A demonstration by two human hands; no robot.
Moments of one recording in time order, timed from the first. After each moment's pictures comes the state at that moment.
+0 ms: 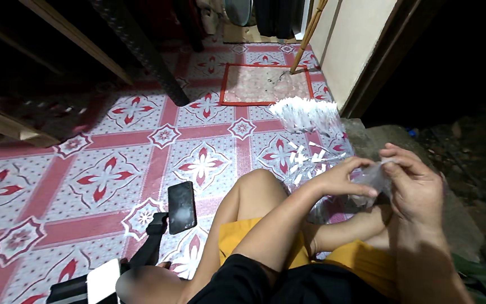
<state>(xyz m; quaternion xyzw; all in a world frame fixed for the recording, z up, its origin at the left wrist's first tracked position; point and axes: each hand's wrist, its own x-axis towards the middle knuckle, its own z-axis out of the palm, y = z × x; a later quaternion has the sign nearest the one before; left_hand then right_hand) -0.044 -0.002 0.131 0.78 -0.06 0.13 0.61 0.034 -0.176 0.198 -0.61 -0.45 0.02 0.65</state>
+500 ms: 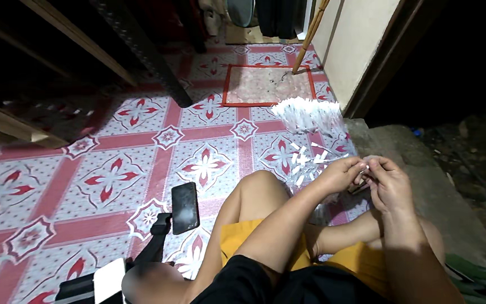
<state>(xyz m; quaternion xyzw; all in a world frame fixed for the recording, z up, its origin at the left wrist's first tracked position) -0.029 0.010 0.101 0.77 -0.02 0.15 0.62 0.059 -0.154 0.131 -0.61 -0.27 0.20 0.72</state>
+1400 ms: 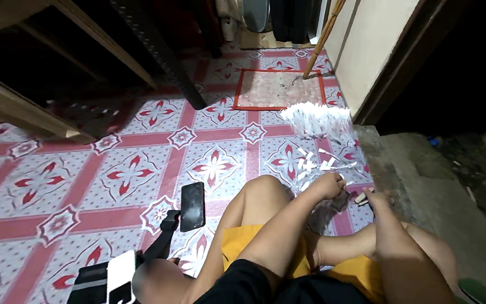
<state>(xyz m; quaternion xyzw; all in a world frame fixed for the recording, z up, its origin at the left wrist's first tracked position) -0.009 0.050 0.000 0.82 0.21 -0.12 0.53 0.279 -0.205 -0.218 -0.99 0.00 0.08 0.14</state>
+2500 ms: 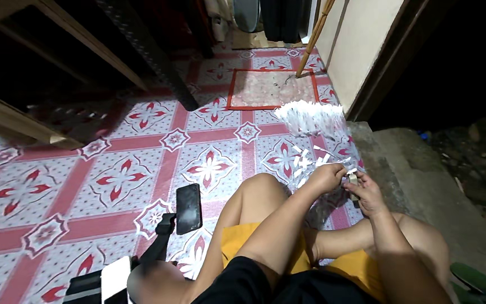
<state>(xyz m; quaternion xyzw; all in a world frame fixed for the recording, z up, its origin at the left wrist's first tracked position) -0.003 0.048 0.005 0.87 0.16 0.03 0.47 0.084 -0.147 0.036 -0.63 -0.23 0.28 0.69</state>
